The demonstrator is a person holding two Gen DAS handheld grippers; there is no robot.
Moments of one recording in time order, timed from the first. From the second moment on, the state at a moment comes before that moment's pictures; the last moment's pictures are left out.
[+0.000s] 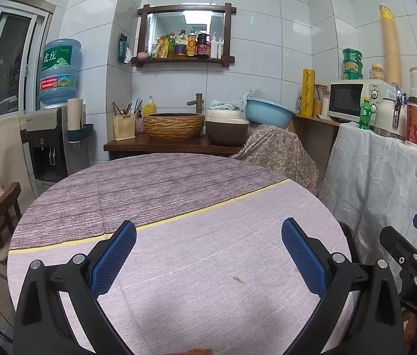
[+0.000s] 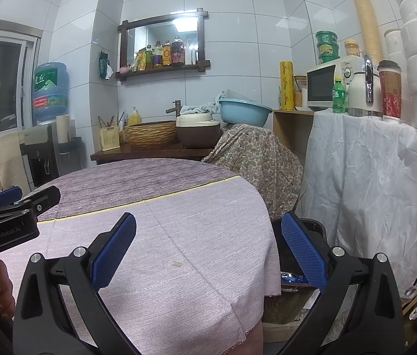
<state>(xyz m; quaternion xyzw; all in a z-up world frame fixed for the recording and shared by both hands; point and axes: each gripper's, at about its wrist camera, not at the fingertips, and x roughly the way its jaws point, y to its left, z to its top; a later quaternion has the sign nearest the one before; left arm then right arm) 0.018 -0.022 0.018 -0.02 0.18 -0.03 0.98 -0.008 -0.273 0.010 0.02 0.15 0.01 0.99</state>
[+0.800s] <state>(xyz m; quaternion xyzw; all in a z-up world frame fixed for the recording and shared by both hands) 0.018 -0.023 0.017 -0.01 0.18 -0.03 0.98 -0.007 -0.274 0.010 0.02 0.15 0.01 0.99</state>
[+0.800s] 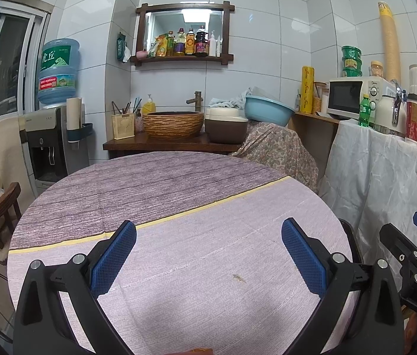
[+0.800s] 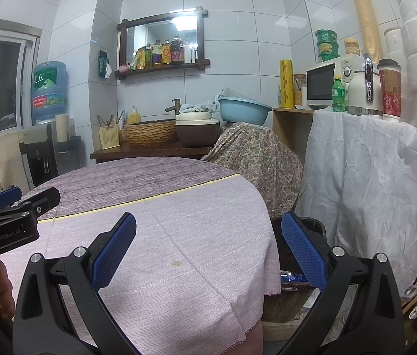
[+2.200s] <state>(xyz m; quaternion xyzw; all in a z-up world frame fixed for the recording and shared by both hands) 0.021 -0.009 0.015 -0.01 0.19 -0.03 0.98 -0.007 -0.280 0.008 0.02 0.15 0.00 0.99</state>
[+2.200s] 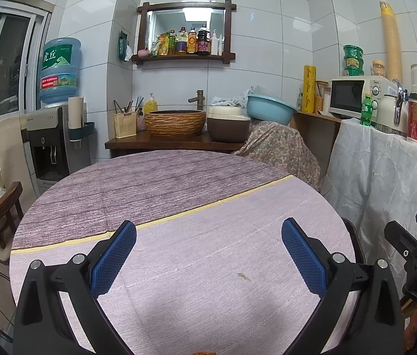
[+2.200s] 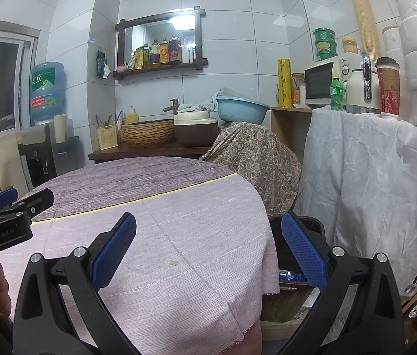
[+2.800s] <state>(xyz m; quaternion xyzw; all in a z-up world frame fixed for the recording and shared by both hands) 0.021 -0.008 0.015 -0.01 0.19 -0.03 0.98 -0.006 -0.279 0.008 0.02 0.15 0.00 0.99</state>
